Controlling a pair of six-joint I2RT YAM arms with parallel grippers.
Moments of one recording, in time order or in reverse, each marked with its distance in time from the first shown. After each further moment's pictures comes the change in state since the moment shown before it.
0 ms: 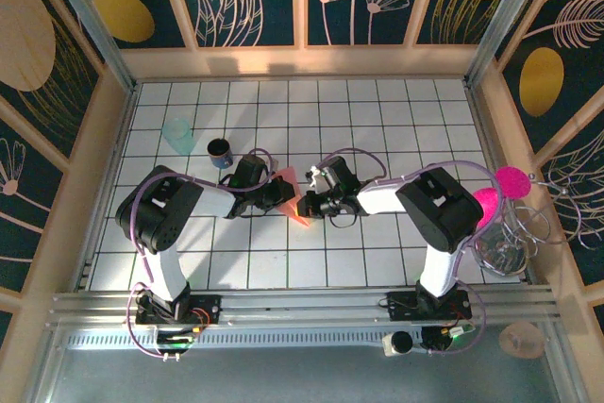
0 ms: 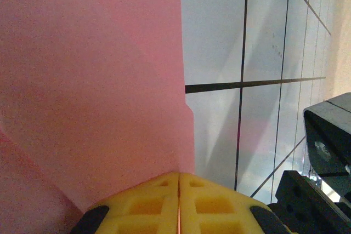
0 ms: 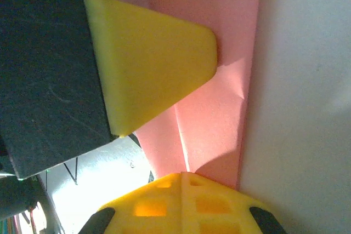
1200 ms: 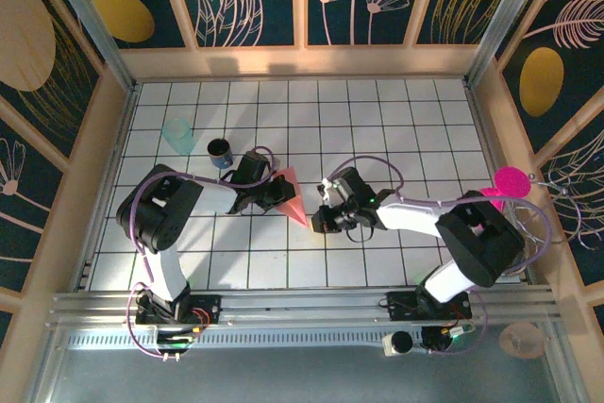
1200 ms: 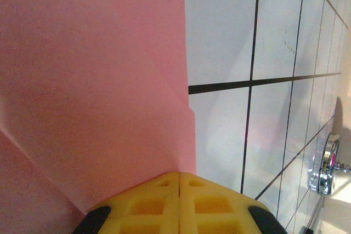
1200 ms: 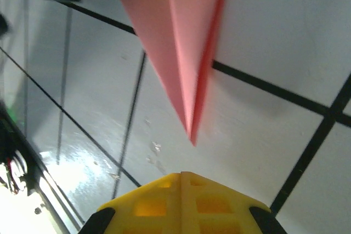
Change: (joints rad) left arm -0.001 0.007 0.050 -0.105 -0.005 0.032; right arm 0.035 -0.307 -0.137 -0.235 0.089 -0.073
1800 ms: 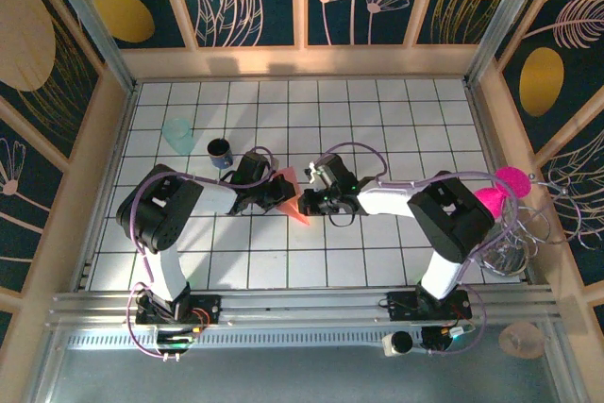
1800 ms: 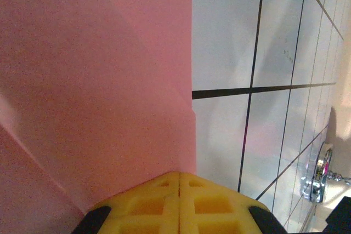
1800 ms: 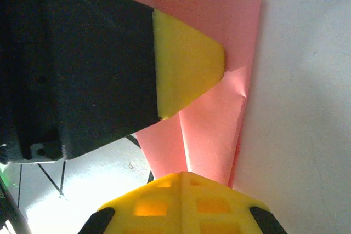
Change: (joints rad) left arm 0.000 0.000 -0.005 0.014 -0.015 -0.052; right arm 0.011 0.222 0.174 0.095 0.082 0.036
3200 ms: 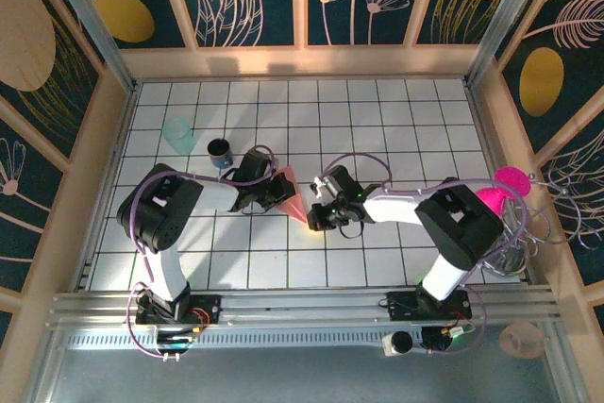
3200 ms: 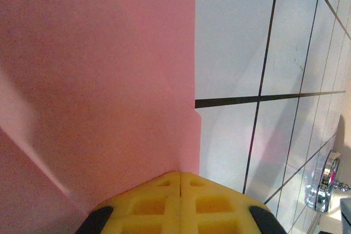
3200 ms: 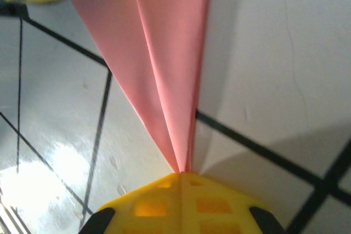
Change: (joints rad) left arm -0.004 0.006 0.034 -0.064 -0.028 -0.008; right arm 0.010 -0.079 -0.099 -0.122 -0.019 -0.082
